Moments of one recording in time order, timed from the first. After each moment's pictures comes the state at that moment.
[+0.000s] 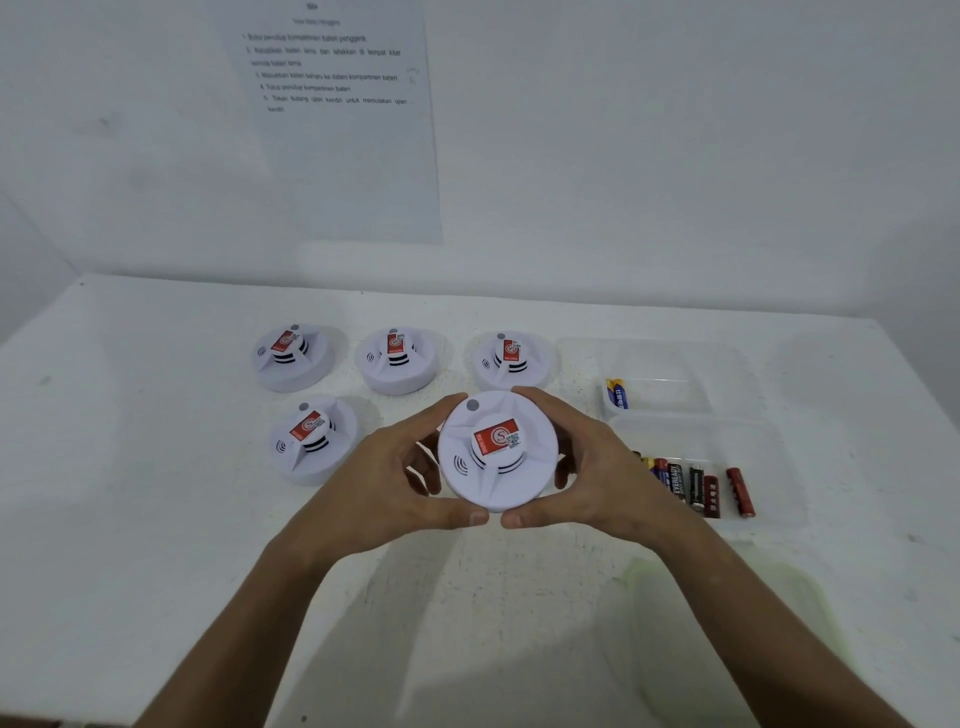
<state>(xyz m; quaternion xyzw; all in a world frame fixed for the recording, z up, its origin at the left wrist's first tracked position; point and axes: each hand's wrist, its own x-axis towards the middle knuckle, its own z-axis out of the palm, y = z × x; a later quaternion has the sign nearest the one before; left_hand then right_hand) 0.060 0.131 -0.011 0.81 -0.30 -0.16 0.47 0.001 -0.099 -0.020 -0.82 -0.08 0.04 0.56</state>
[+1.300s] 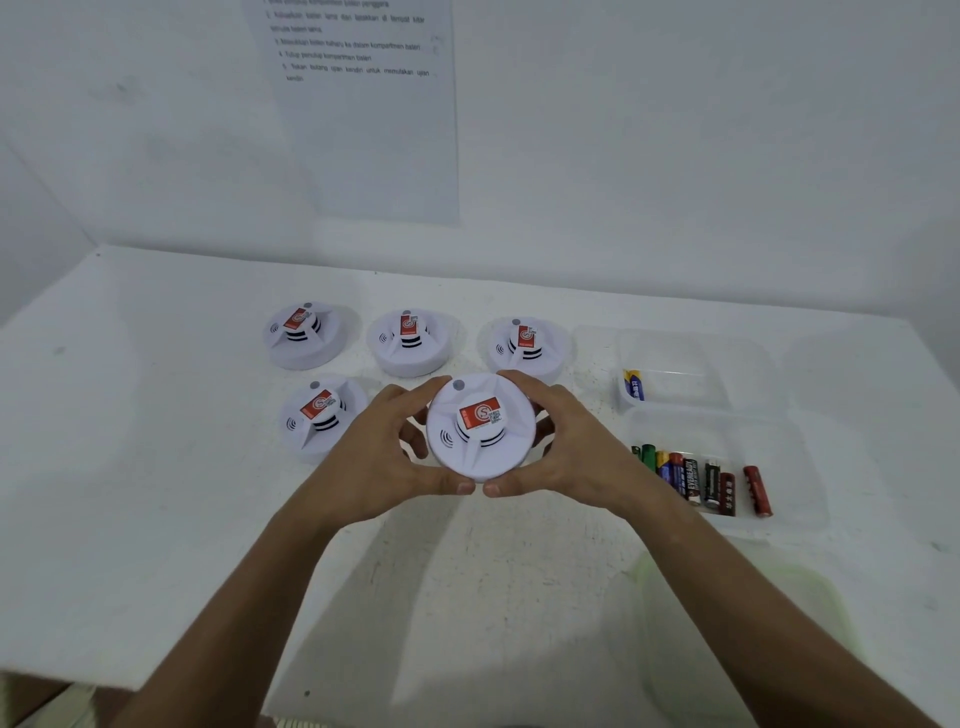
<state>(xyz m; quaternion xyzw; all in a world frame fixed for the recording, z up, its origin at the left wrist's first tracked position) 0.074 0.139 -0.028 0.85 -0.26 -0.11 0.44 0.034 -0.082 -0.040 -0.84 -0.08 0.05 0.53</state>
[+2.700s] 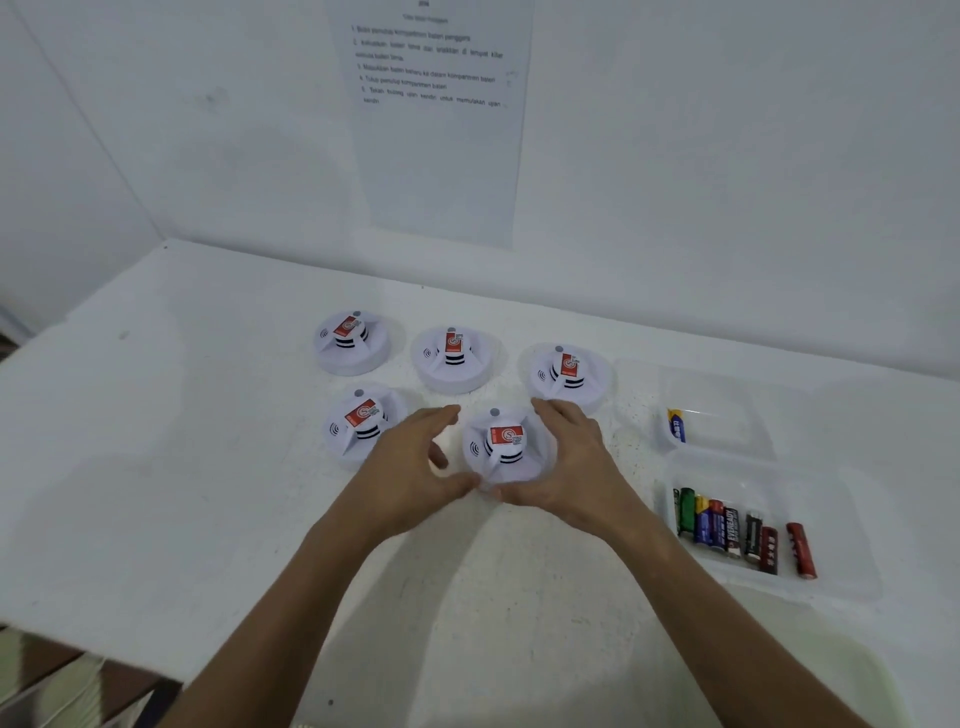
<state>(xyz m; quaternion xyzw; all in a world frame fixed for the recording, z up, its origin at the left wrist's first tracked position) 0.081 0.149 -0.048 0.91 -0.15 -0.07 0.38 0.051 -0.047 -0.046 -0.92 0.00 0.03 0.38</state>
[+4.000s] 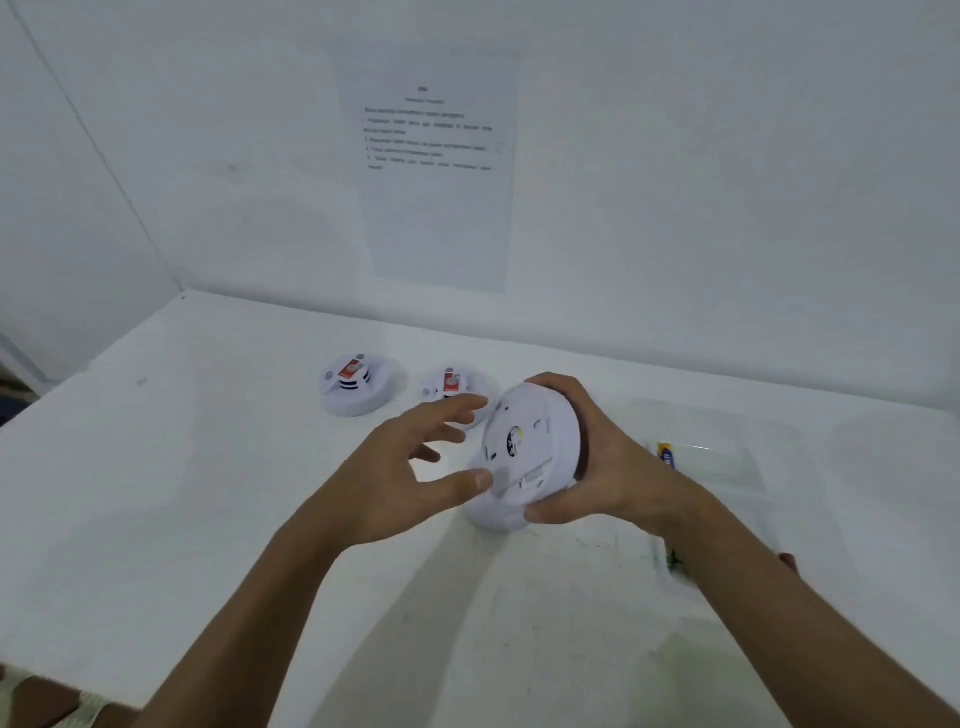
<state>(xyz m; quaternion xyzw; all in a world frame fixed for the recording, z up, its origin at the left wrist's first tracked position) 0.069 0.156 0.030 0.83 -0.23 -0.09 0.50 0.051 -0.083 0.024 -0.79 -0.14 0.11 0.58</state>
